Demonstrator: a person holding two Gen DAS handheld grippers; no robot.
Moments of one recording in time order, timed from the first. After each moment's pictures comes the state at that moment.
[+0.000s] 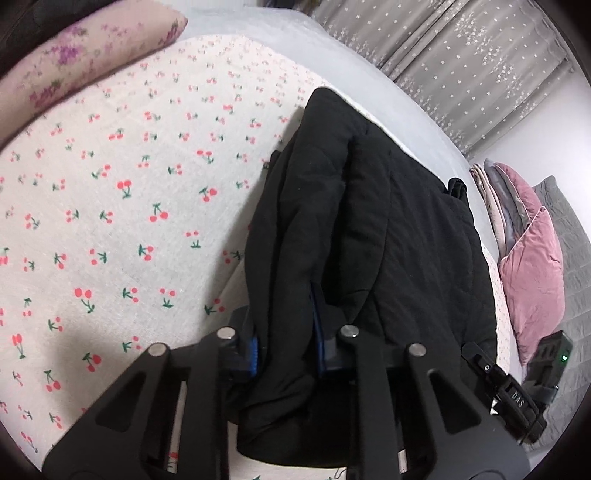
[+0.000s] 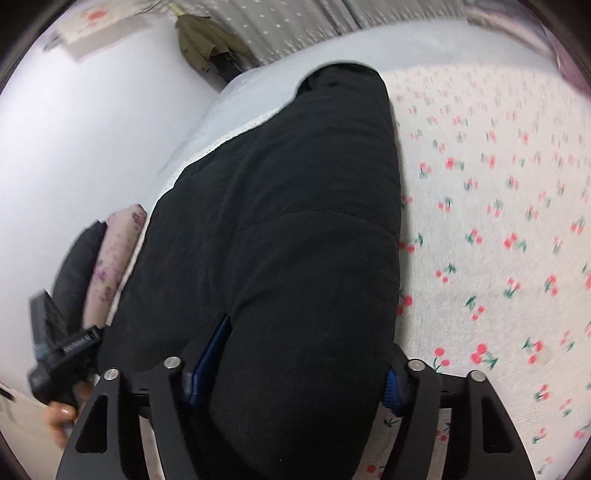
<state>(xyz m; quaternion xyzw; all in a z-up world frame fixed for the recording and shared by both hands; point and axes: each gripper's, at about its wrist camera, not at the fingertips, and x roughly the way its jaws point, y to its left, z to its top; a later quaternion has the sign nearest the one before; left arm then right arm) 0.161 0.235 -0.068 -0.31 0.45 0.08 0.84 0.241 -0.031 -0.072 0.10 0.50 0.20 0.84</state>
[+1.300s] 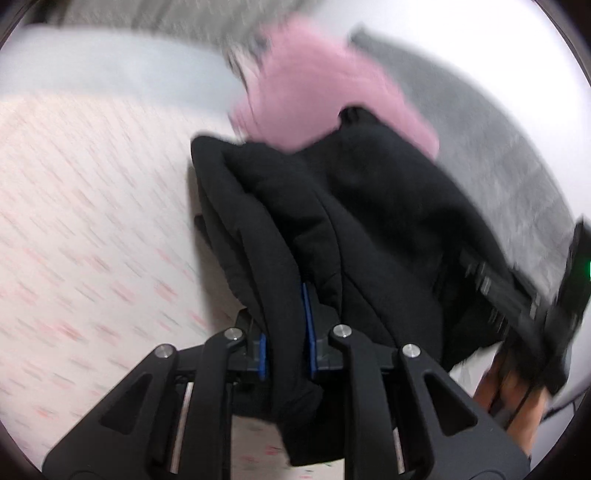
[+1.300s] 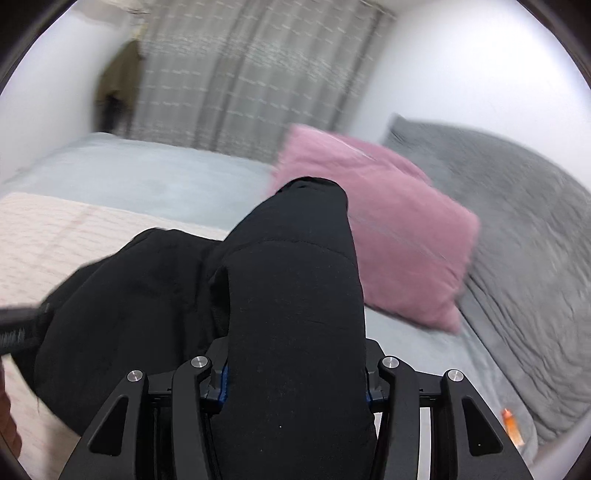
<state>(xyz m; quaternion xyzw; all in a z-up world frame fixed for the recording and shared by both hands) 0.249 -0.364 -0.023 -0.19 0.47 -0.27 0.82 0.159 -0.502 0.104 -0.15 0.32 -0.14 0.93</state>
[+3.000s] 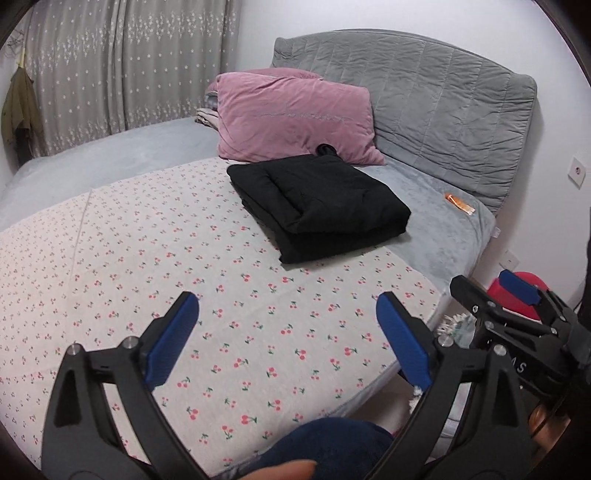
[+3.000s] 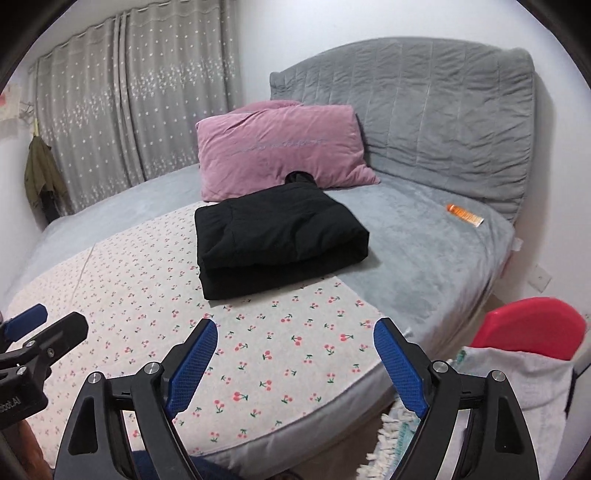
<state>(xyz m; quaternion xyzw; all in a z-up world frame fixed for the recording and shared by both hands) -0.025 -0.282 0.066 0.03 0.34 -0.27 0.90 -0.160 -0.399 0.103 0.06 0.29 -0.25 0.92</state>
